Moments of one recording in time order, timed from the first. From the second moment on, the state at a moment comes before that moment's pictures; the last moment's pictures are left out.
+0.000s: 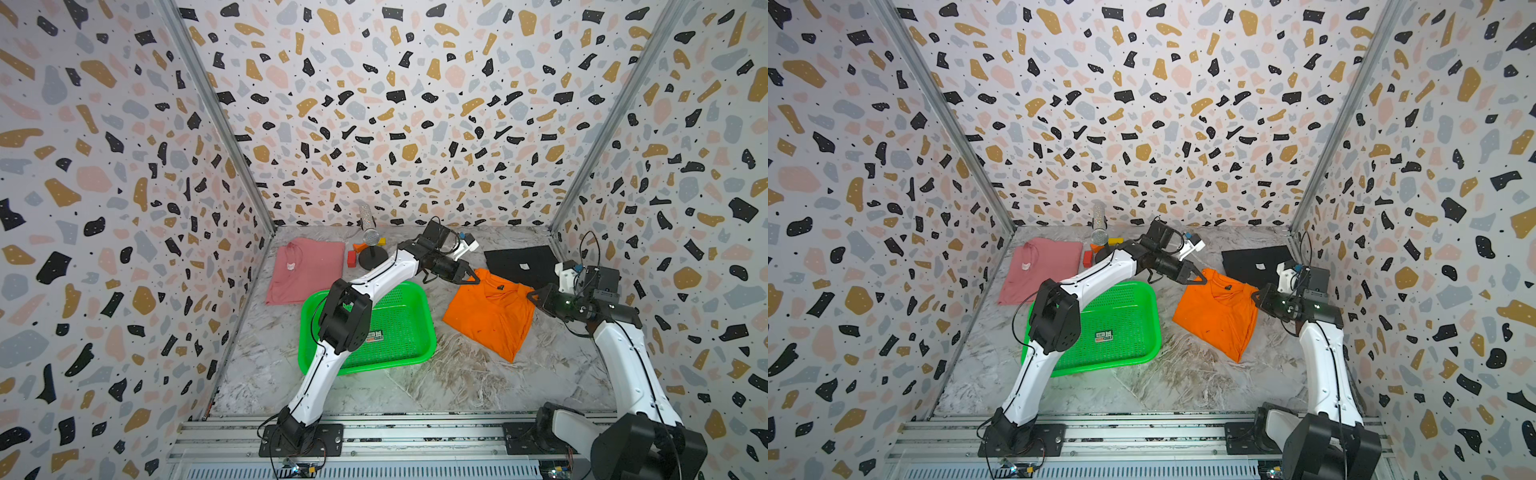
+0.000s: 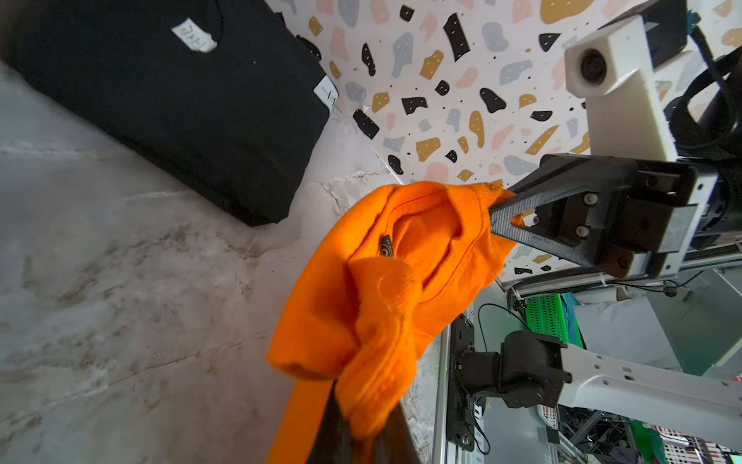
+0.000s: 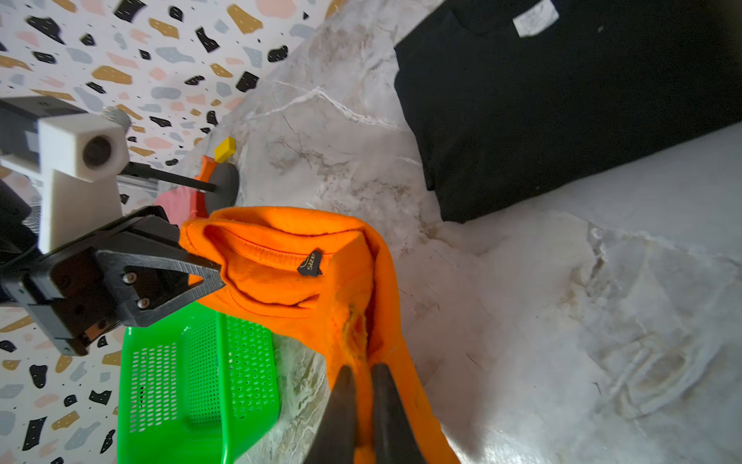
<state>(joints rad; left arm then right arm) -0.68 2.31 2.11 -0.58 0.92 -0.20 -0.25 1.08 0.94 -0.70 -0.60 0.28</state>
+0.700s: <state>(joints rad) -0.39 1.67 1.67 -0.83 0.92 0.01 0.18 1.07 1.12 -0.53 -0.75 0.44</state>
